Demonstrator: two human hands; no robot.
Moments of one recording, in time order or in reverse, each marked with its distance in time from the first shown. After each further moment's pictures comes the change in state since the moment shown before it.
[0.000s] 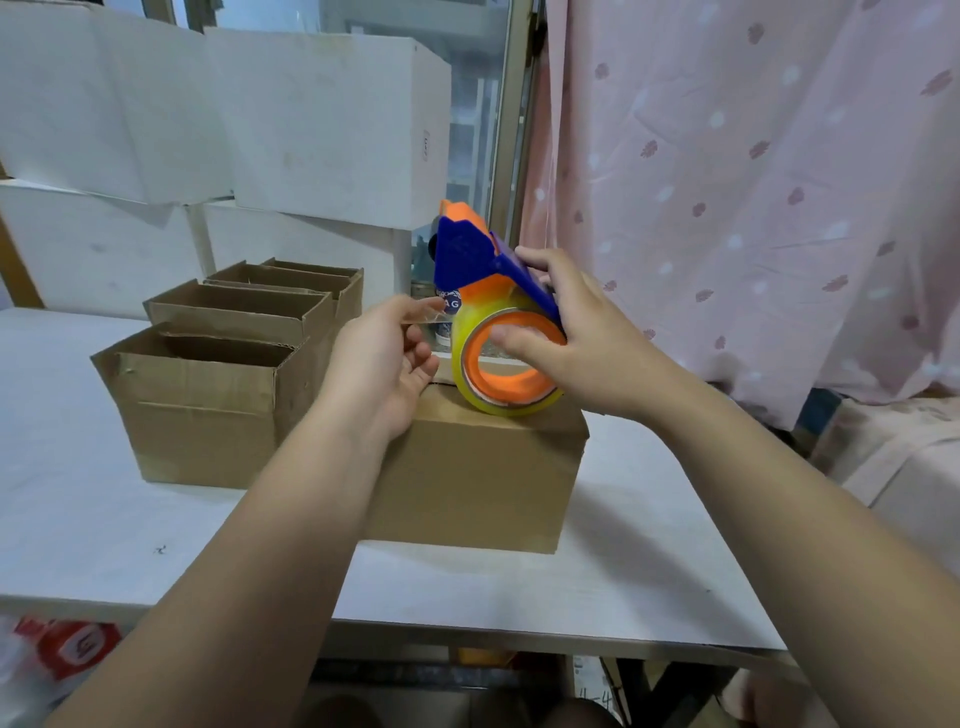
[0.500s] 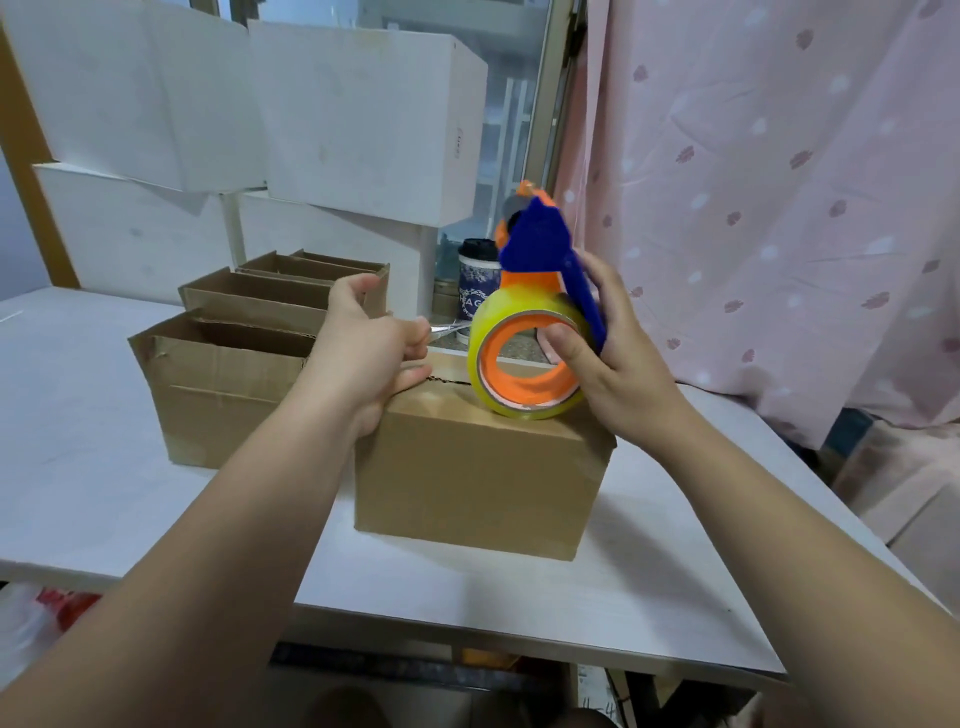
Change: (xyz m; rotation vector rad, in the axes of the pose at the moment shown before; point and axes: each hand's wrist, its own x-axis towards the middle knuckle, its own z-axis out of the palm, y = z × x) left_hand 0.009 0.012 -0.036 0.267 0.004 0.175; right_hand -0.005 0.019 0.017 0.235 0.135 -0.126
